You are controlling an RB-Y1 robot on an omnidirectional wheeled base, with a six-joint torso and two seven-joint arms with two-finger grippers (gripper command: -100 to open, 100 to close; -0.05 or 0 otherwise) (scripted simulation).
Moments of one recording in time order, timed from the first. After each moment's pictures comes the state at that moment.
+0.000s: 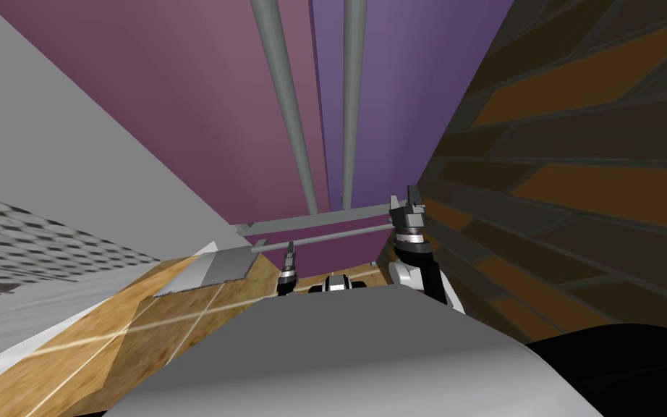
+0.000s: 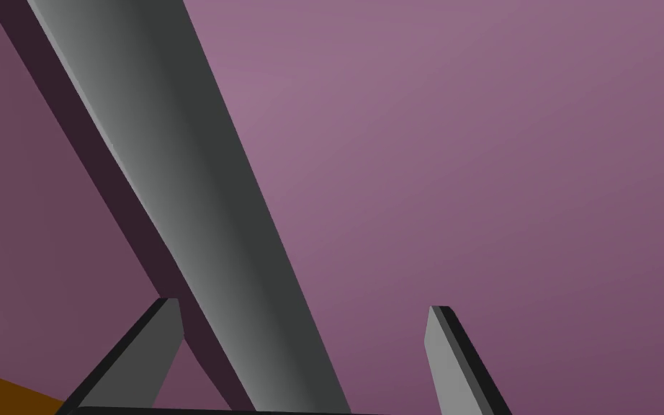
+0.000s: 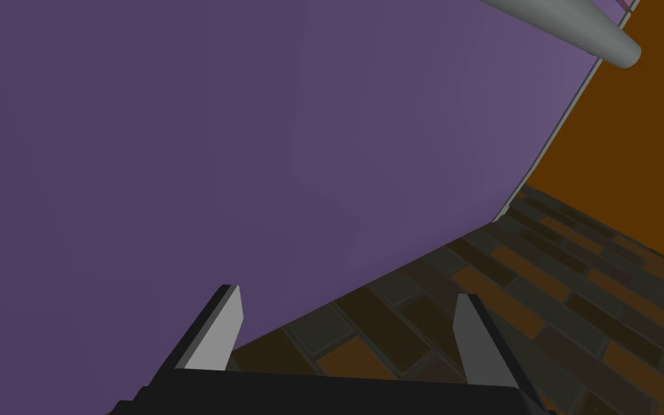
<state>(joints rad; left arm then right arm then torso) 0.18 -0.01 0.13 -1.10 -0.12 -1.07 -0.23 0.46 -0.02 0.02 -2.39 0.05 -0.42 0.03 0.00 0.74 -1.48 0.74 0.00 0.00</state>
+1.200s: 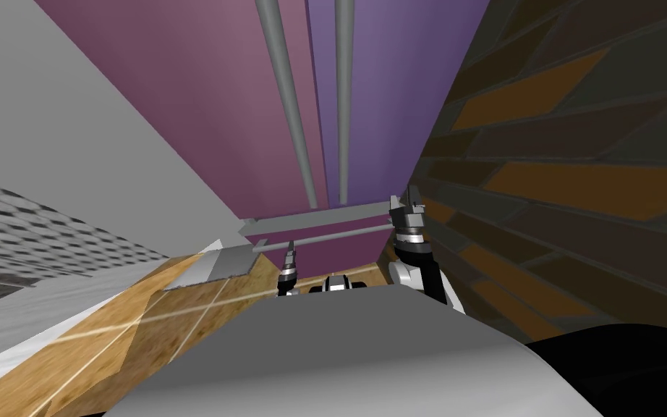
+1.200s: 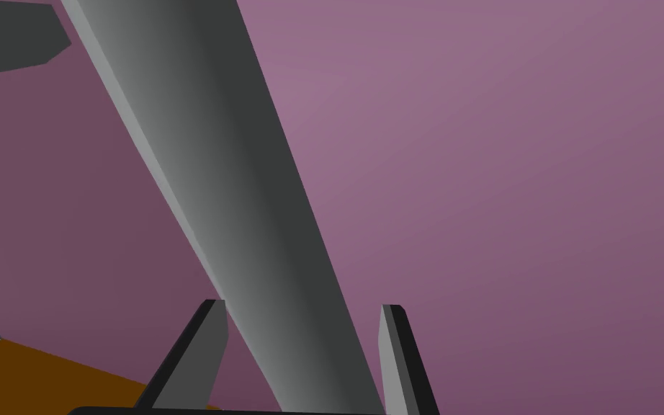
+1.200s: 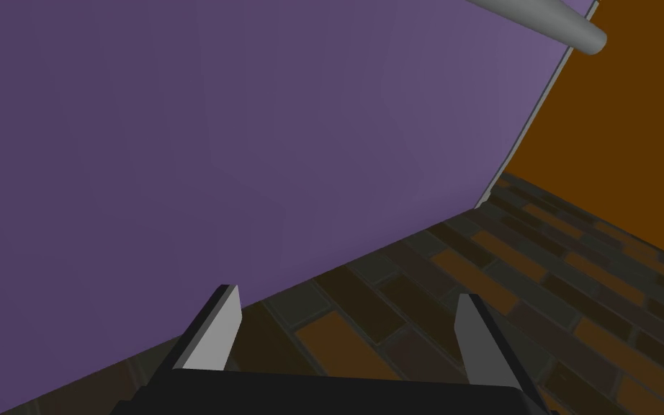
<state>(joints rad) 0.17 -0.01 0.12 -1.11 -0.12 -1.07 -0.23 0.46 -0.02 0.02 -2.39 0.05 -0.42 0.03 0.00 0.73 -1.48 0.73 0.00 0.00</state>
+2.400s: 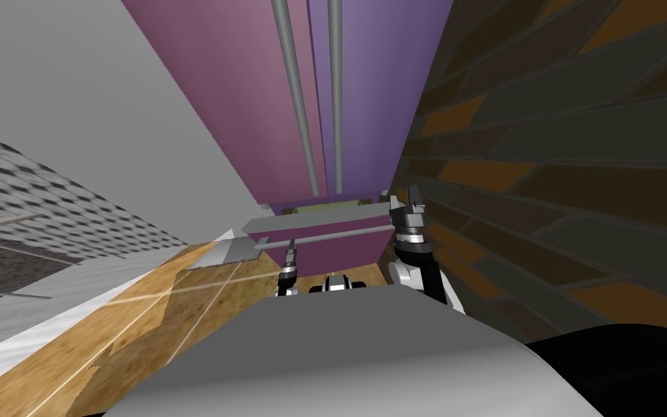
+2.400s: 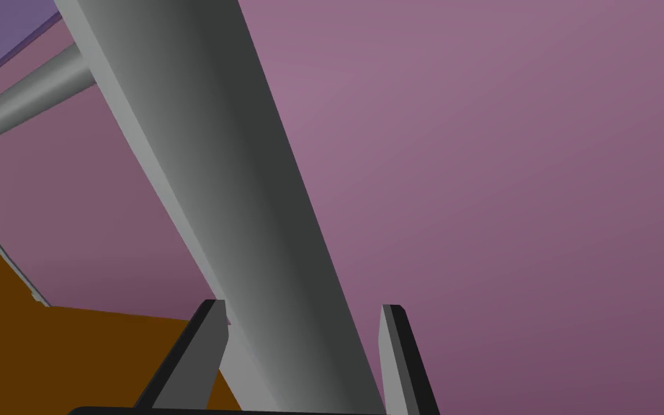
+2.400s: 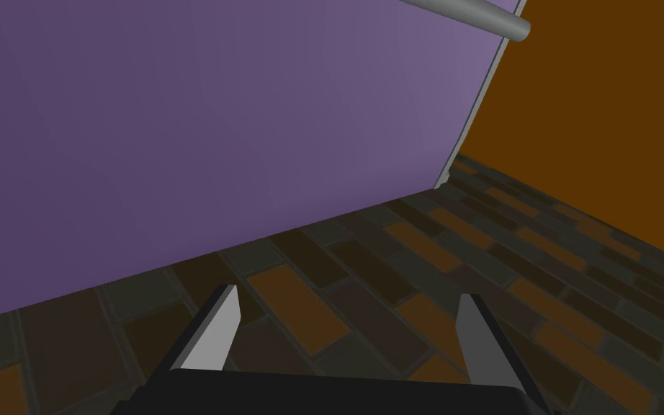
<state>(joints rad) 0.16 0.00 0.11 -1.14 -0.13 -1.02 -0.21 0.46 -0.02 0.02 -2.39 0.05 -0.42 0.03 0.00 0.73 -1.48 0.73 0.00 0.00</state>
